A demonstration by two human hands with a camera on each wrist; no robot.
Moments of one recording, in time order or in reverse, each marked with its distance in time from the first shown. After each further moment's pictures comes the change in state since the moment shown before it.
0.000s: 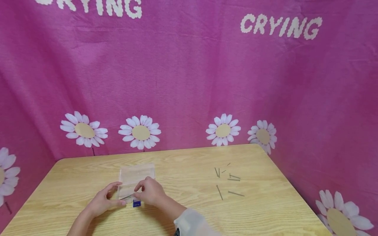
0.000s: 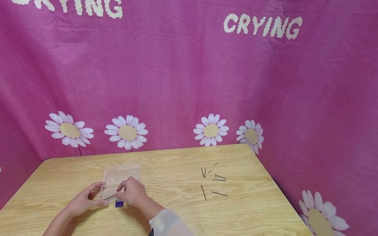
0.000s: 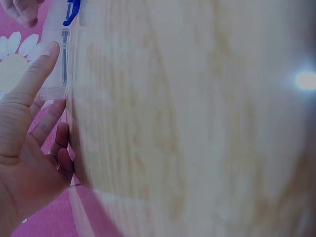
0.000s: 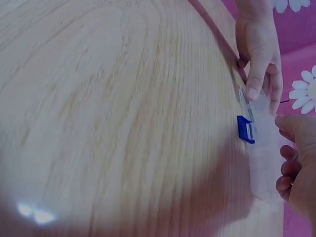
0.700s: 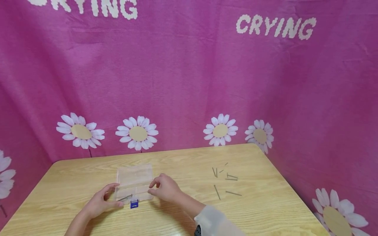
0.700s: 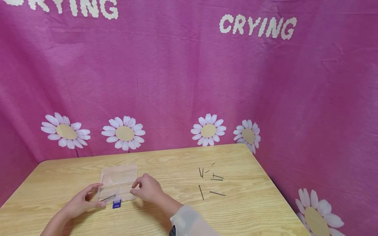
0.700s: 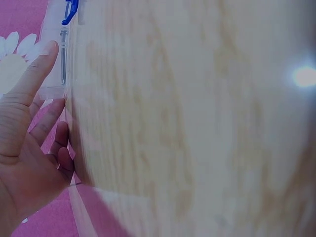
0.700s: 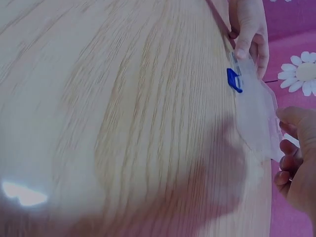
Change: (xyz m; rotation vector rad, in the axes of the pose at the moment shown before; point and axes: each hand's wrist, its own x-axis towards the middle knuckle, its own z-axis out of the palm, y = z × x) left_hand 0.002 -0.001 0.000 0.032 -0.015 -0.006; right_hand -0.018 0.044 -0.040 0.019 0.023 -0.068
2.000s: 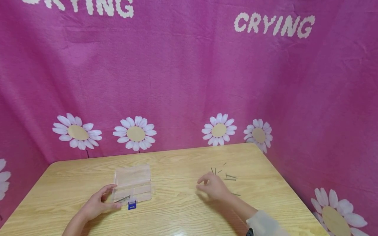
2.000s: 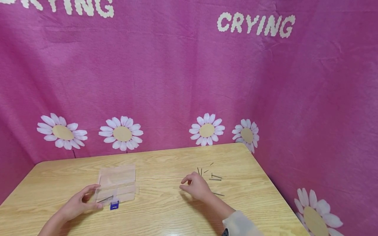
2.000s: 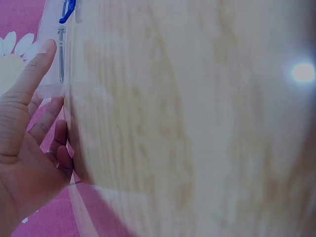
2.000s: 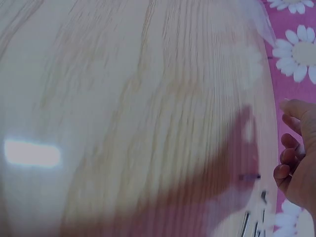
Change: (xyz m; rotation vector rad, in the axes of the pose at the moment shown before) left_hand 0.001 -0.002 0.000 -0.034 -0.017 -0.012; right_hand -0.073 0.120 -0.082 0.096 0.137 0.144
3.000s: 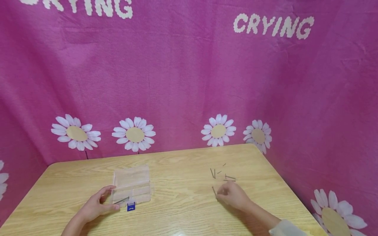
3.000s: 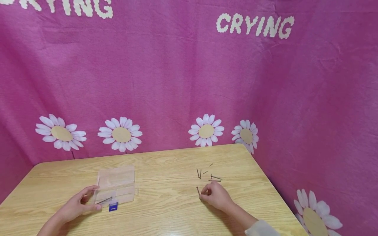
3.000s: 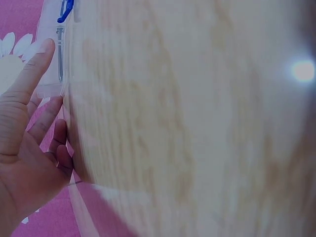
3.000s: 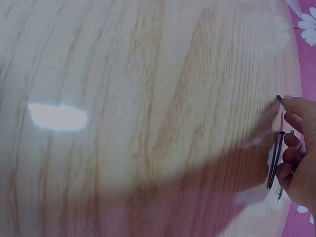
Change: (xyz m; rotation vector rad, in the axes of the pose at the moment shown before) left_hand 0.001 -0.002 0.001 -0.005 0.002 0.011; right_hand -0.037 0.047 -0.038 -0.163 -0.064 0.022
